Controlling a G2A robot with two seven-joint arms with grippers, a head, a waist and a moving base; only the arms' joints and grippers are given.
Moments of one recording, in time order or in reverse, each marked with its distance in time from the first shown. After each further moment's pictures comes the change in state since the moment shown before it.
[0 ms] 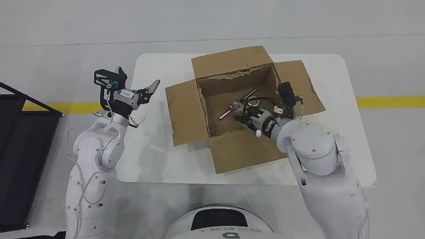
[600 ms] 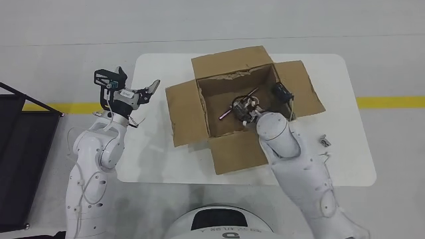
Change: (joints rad) left arm 0.000 0.000 0.000 0.000 0.000 0.000 0.000; right arm 0.113 -0.073 -0.099 0.373 -0.314 0.000 -0.141
